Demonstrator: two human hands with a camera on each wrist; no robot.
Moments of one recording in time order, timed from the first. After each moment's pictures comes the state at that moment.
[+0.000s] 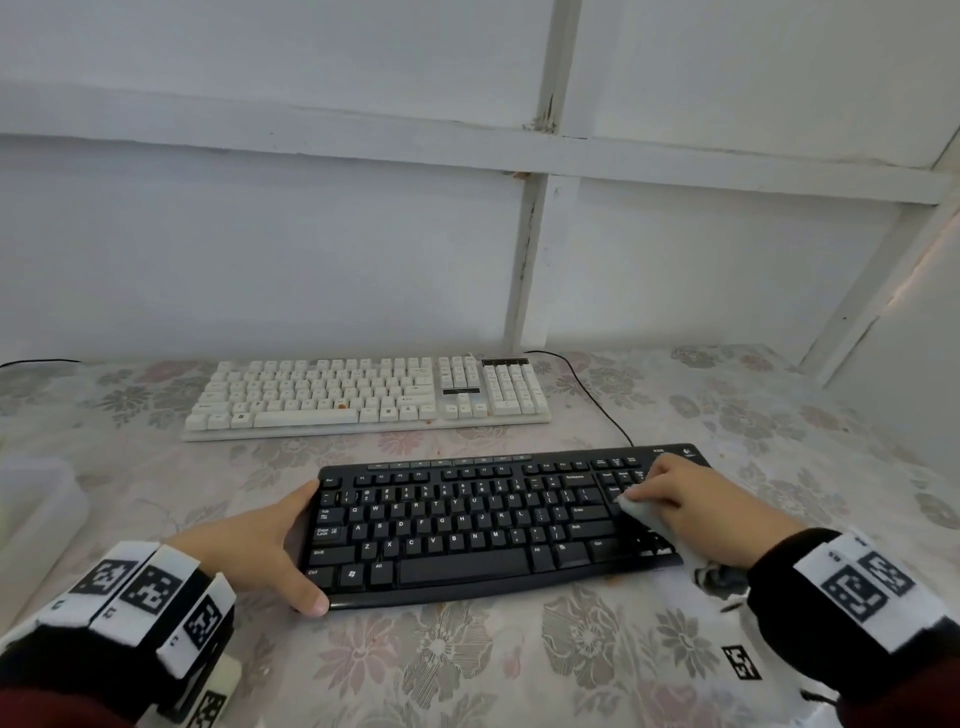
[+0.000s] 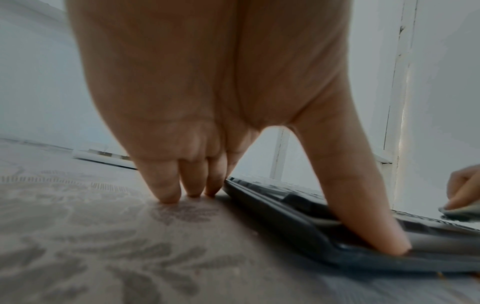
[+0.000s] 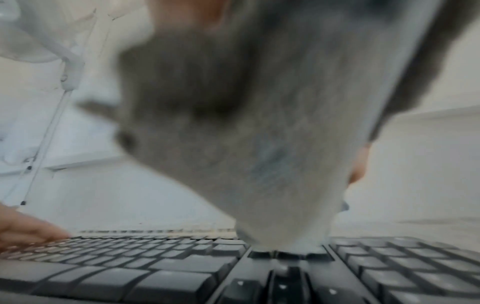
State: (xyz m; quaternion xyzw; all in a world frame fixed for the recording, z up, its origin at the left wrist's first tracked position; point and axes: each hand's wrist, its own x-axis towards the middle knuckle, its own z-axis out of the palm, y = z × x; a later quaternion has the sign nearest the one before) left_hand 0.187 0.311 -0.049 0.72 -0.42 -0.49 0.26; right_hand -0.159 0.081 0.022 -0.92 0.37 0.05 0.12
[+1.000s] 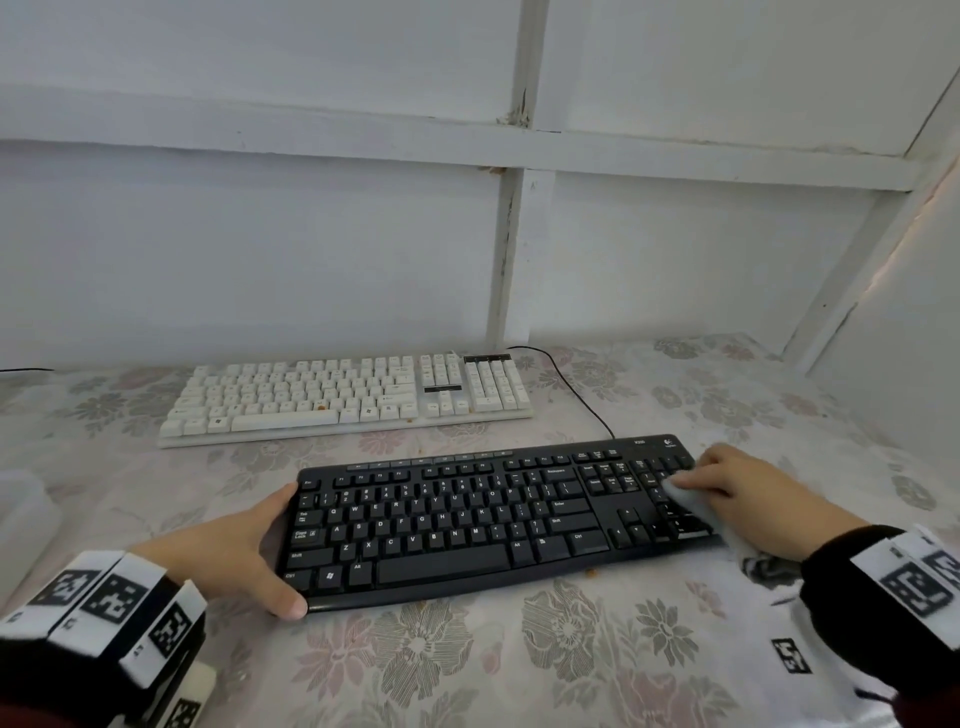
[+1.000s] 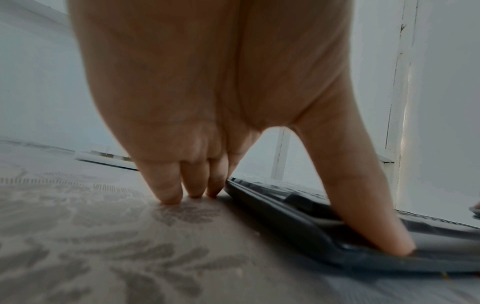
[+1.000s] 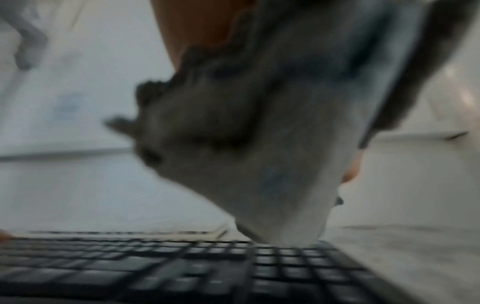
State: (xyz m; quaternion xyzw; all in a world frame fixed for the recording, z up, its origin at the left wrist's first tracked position) left_hand 0.199 0.313 -0.062 0.73 -0.41 -0.49 0.25; right_hand -0.210 0.058 0.027 -0.91 0.40 0.00 0.11
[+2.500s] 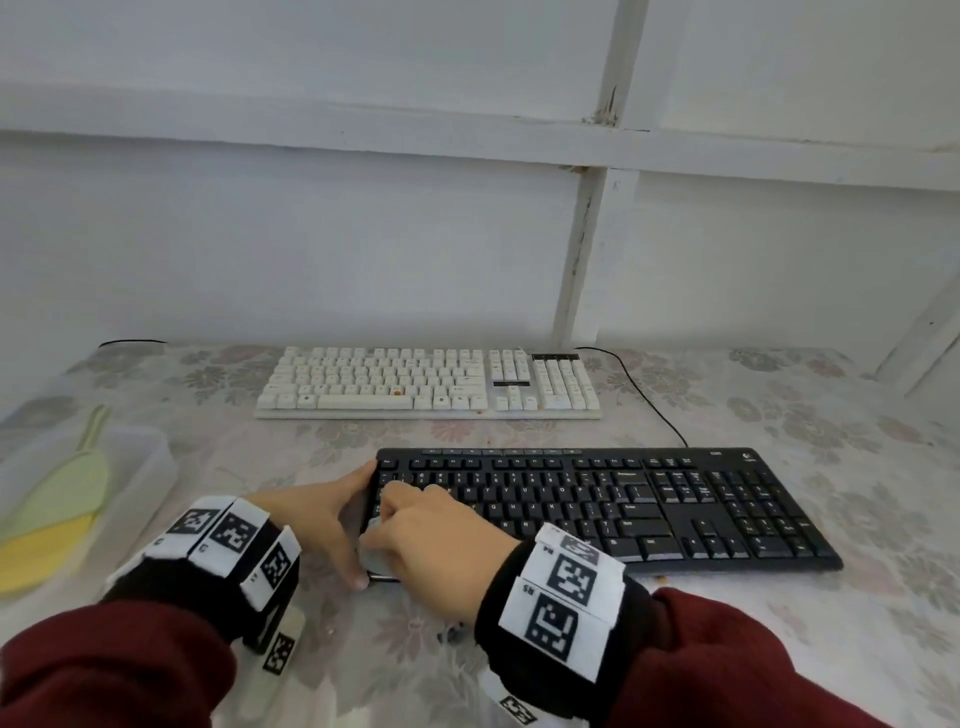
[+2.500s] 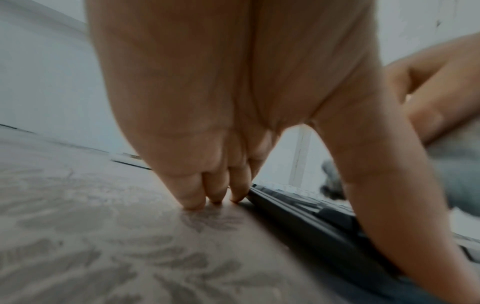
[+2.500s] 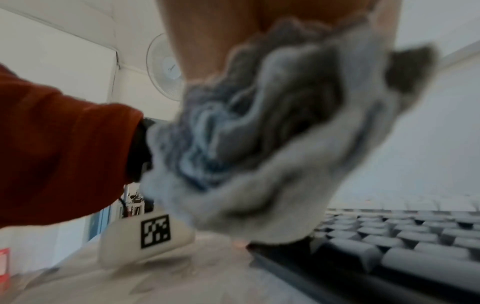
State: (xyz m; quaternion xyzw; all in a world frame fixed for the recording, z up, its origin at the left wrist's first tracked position) left_hand 0.183 0.315 -0.027 0.72 -0.44 -0.50 0.18; right_hand 0.010 0.242 0.015 -0.99 0.03 0.04 0.15
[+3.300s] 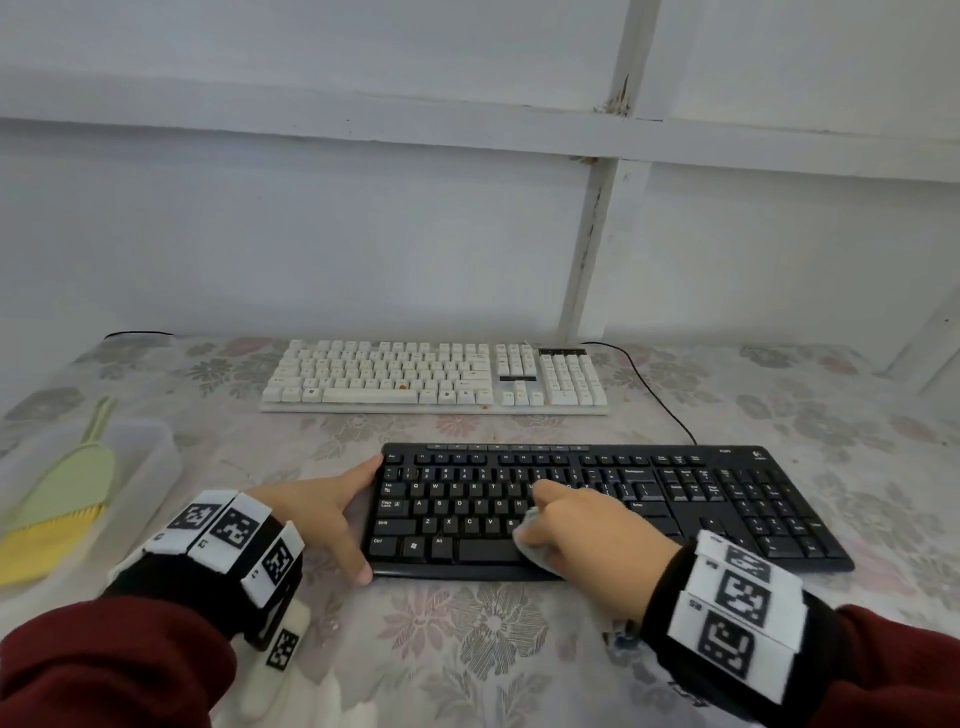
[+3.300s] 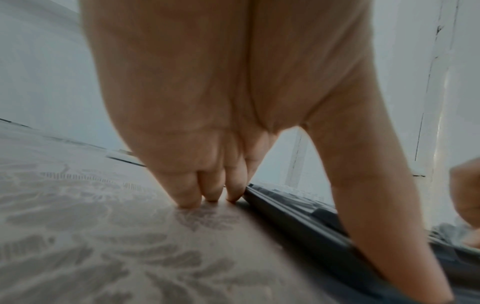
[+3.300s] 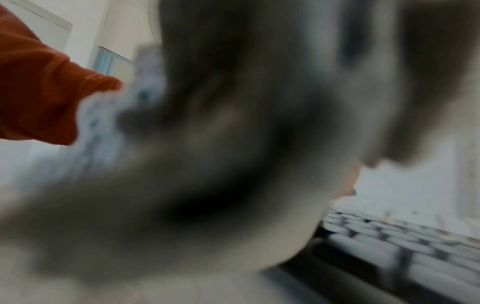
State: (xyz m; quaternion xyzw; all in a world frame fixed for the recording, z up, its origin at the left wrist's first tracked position) left_hand 0.202 0.316 -0.052 0.72 -0.46 -0.49 0.19; right_hand -0.060 0.172 0.006 -0.98 0.15 0.09 0.05
